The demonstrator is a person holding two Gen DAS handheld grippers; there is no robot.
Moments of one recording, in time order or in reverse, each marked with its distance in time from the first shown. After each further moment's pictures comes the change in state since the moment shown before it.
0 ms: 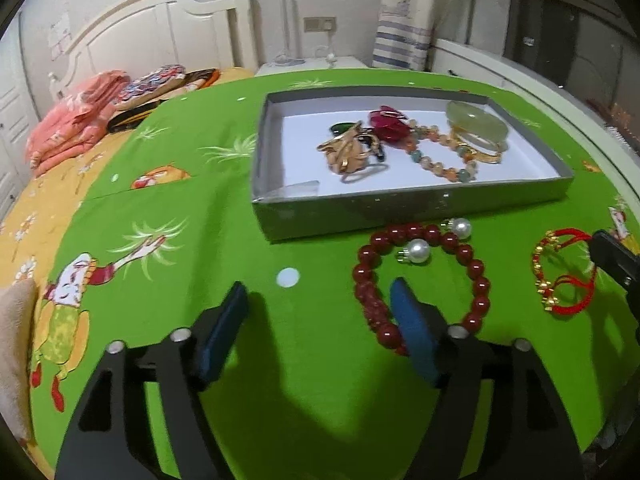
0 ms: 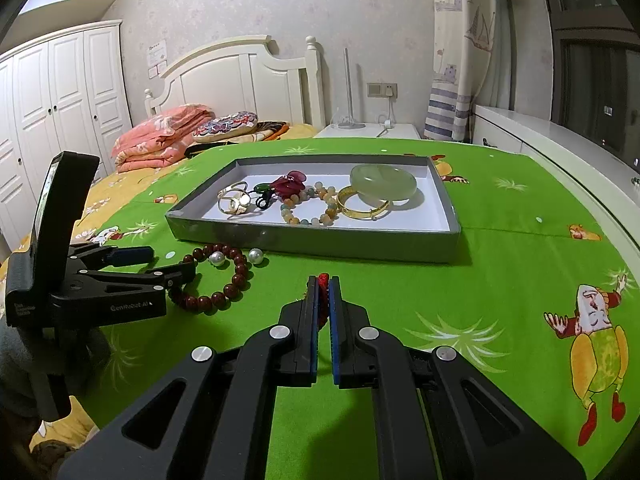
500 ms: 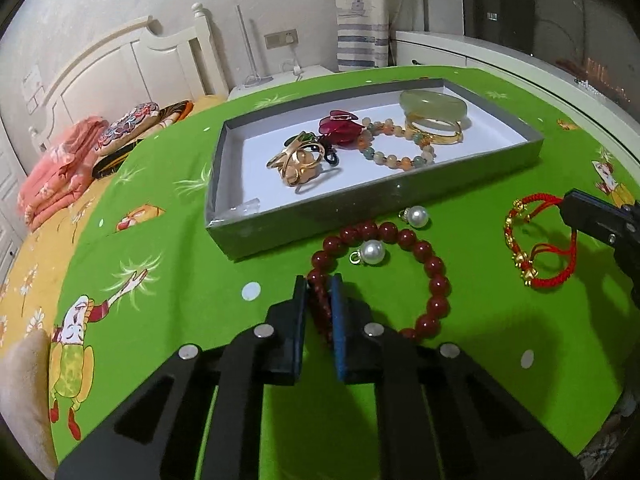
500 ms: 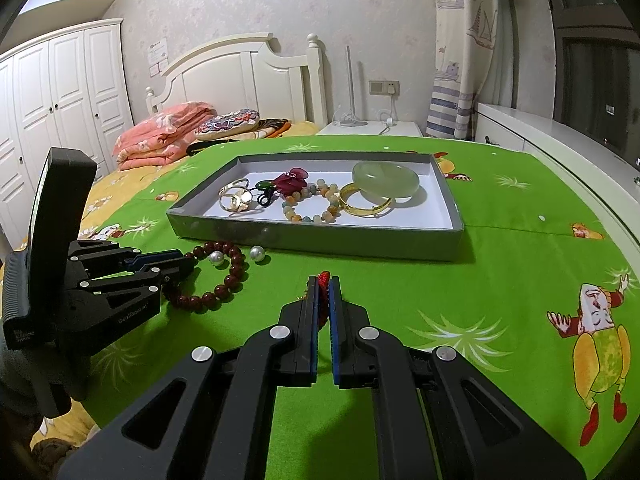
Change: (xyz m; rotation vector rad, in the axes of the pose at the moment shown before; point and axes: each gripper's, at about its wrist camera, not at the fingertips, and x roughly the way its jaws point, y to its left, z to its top) left arm -0.008 -0.032 -0.005 0.176 -0.052 -0.018; right arm 0.001 0.000 -0.001 -0.002 0.007 0.008
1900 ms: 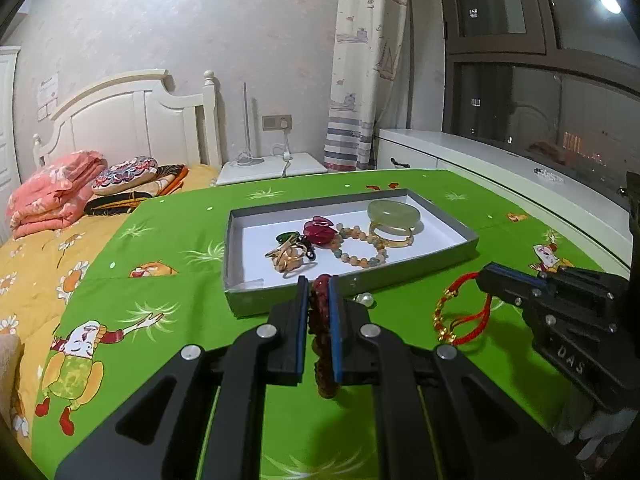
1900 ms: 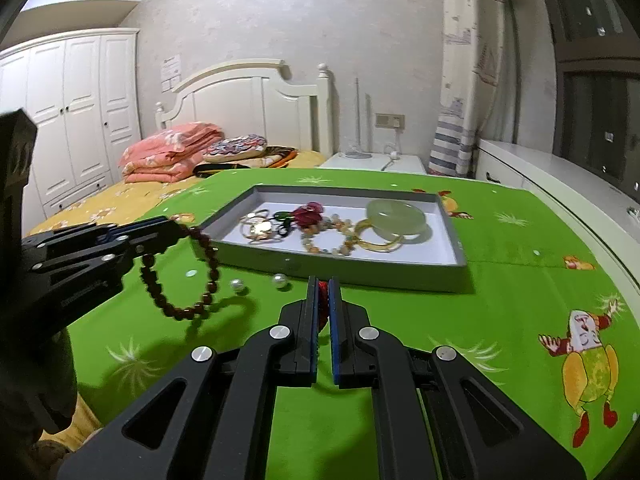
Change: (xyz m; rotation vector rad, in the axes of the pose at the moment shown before) left arm -0.081 0.011 -0.007 -0.104 -0.334 -0.106; right arm -0.021 0.023 0.006 -0.055 -0.112 -0.005
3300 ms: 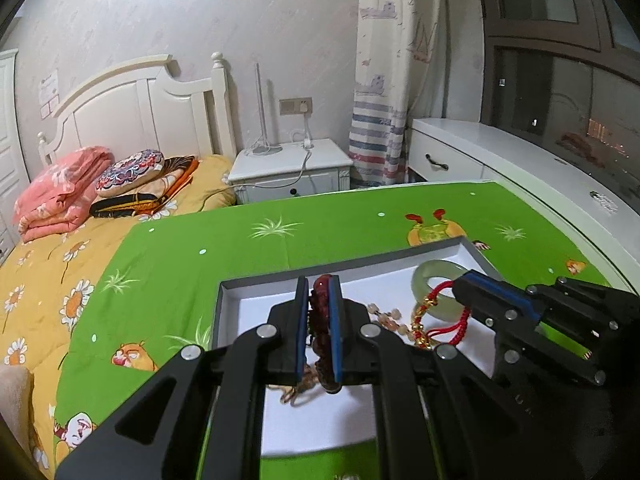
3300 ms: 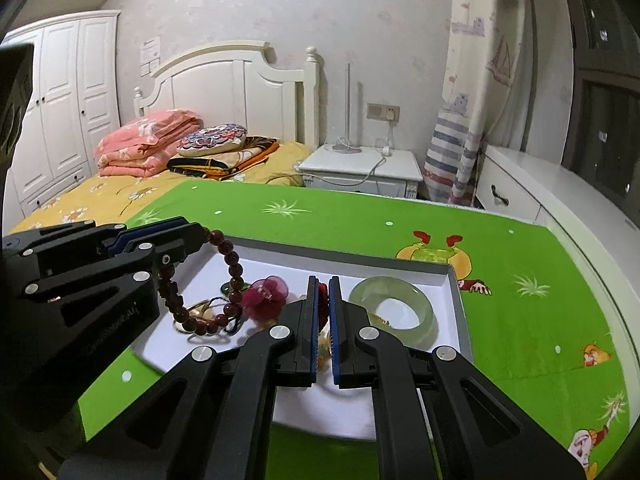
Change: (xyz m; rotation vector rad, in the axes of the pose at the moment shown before) left arm 0.127 -0.001 0.108 -0.007 0.105 0.098; right arm 0.114 -0.028 0.096 -0.001 0.080 -0.058
